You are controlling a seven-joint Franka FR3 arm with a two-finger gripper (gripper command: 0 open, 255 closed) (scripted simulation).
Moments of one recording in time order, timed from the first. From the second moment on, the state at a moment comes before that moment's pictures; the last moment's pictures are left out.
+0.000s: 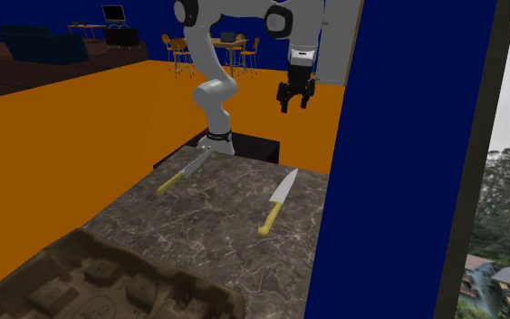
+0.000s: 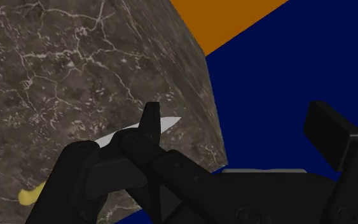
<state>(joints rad) -0.14 -0.35 -0.16 -2.21 -0.08 1.81 0.28</state>
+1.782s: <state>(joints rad) -0.47 0.53 -0.39 -1.47 0.23 1.78 0.49</state>
